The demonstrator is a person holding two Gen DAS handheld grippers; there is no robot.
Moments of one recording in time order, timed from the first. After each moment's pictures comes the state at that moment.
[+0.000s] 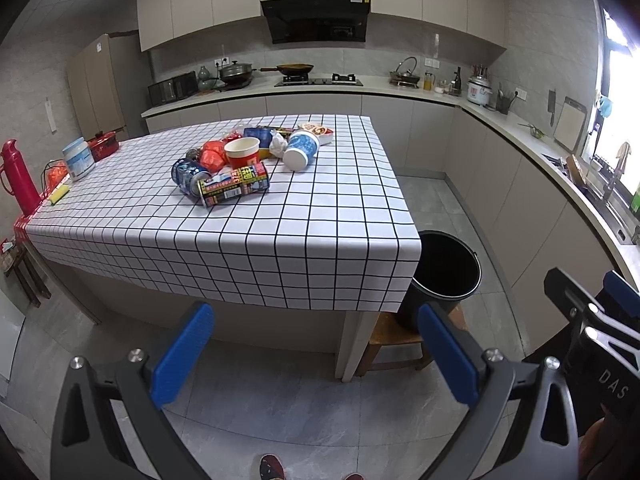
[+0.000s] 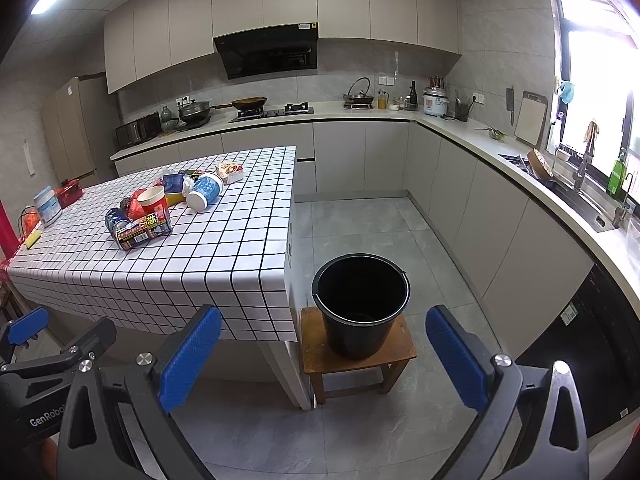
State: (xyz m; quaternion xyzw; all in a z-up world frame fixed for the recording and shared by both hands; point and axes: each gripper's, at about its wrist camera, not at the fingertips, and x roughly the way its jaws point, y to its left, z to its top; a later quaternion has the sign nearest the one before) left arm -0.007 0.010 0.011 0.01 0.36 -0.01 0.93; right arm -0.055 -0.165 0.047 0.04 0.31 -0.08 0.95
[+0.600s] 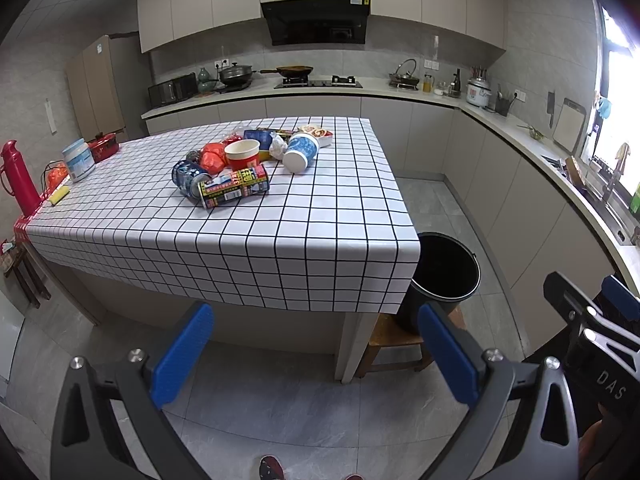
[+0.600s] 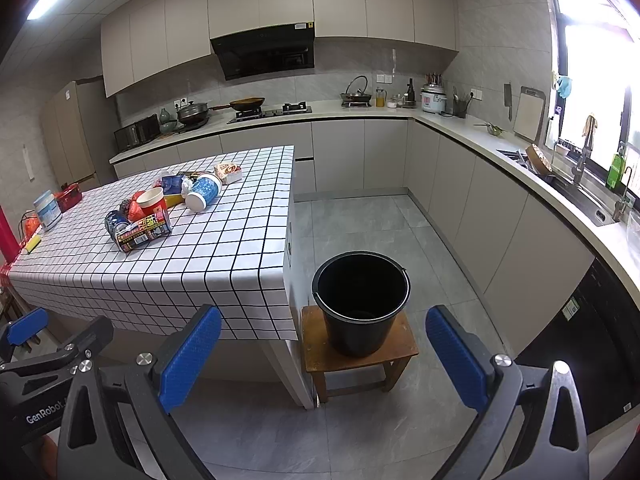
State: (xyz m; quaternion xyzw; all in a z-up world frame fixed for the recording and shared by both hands) left arm -0.008 0.009 0.013 0.01 0.36 -0.01 0.93; right arm -0.058 -0.168 0.046 0.04 0.31 -0.08 0.95
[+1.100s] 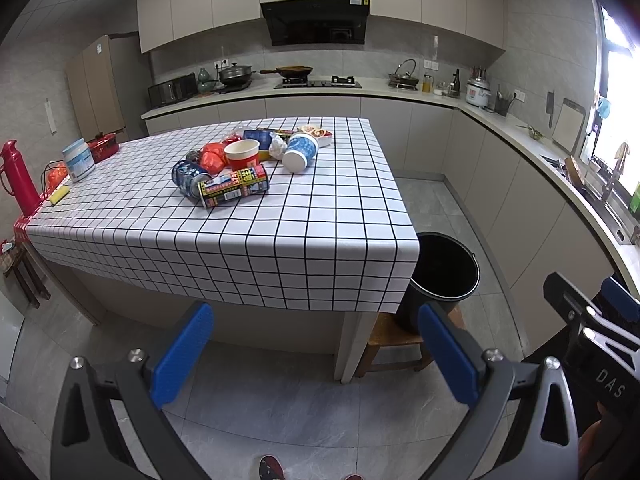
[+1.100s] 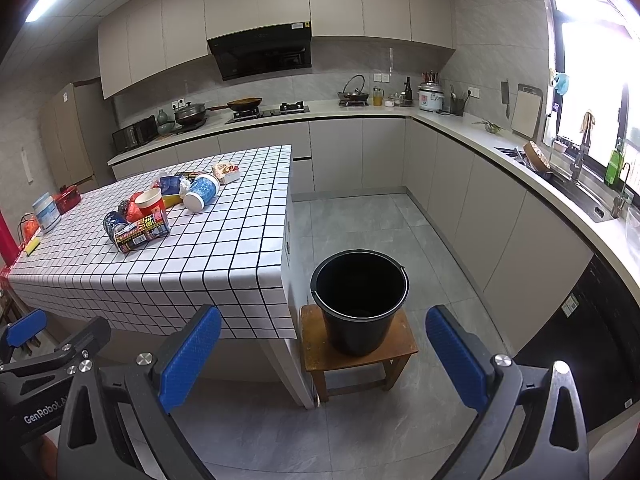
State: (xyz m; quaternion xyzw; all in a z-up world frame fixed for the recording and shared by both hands) left arm -0.009 0.010 0.013 0.01 0.36 -0.01 0.93; right arm -0.061 -0.169 0.043 0.05 0.31 -0.09 0.94
